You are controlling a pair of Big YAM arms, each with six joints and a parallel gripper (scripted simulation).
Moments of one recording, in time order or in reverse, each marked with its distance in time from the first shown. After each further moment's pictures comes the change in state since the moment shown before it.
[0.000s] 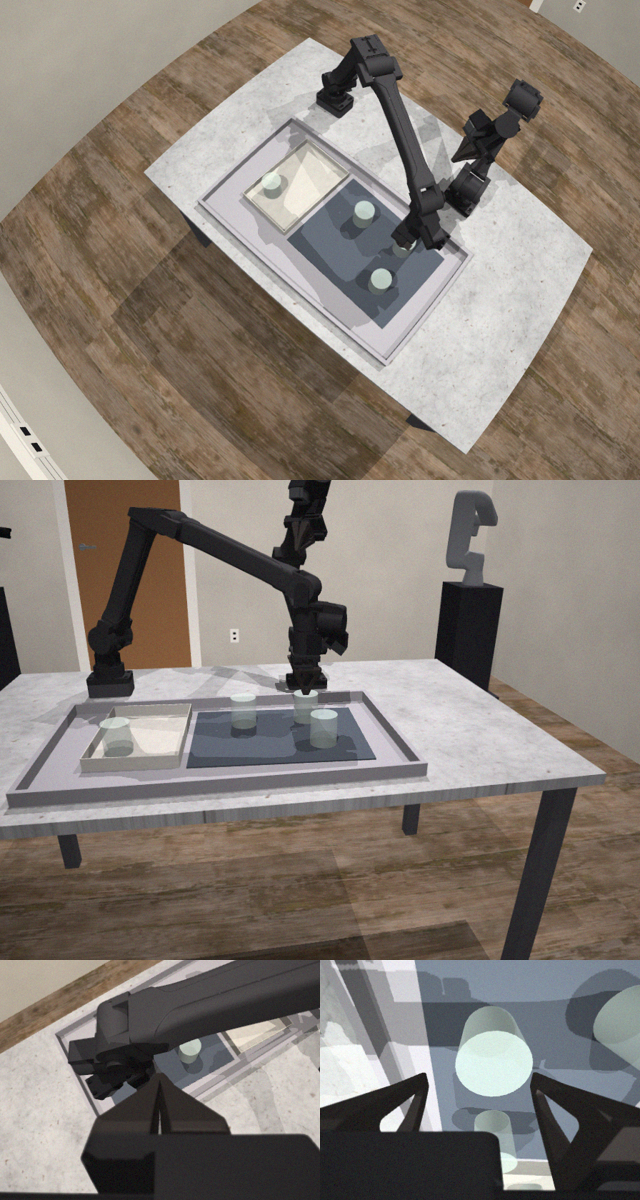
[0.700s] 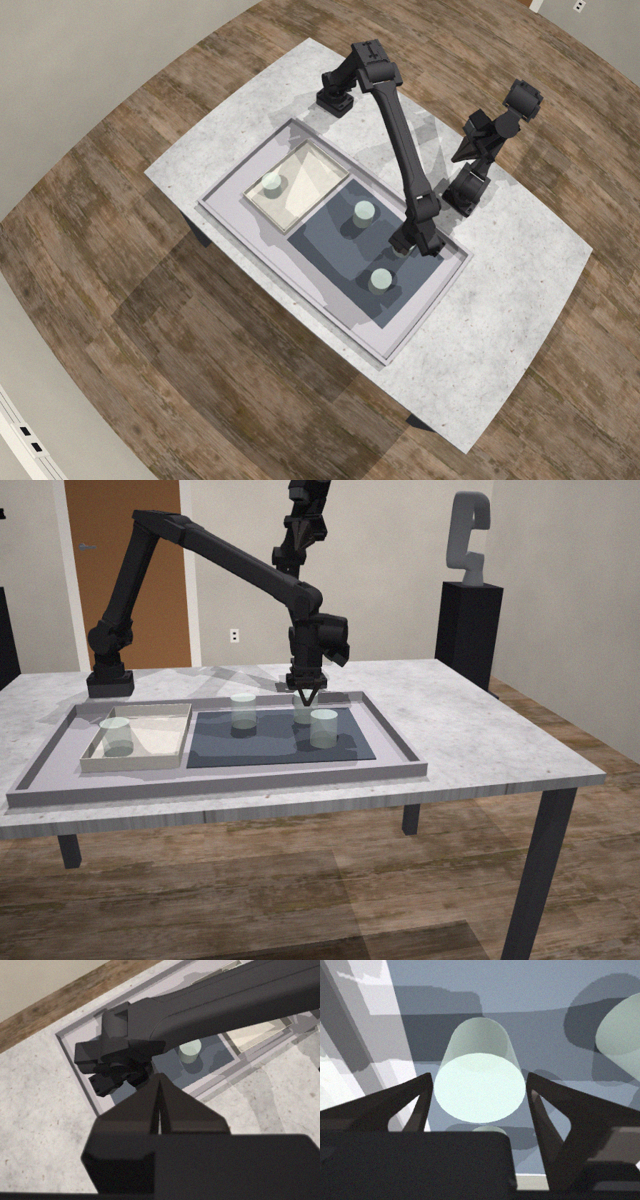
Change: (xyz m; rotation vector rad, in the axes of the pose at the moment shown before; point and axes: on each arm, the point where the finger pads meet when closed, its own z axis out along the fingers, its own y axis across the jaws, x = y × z) left arm 0.000 0.000 0.000 0.000 0.000 0.000; right arm -0.004 -0.011 0.028 0.006 -0.009 0.019
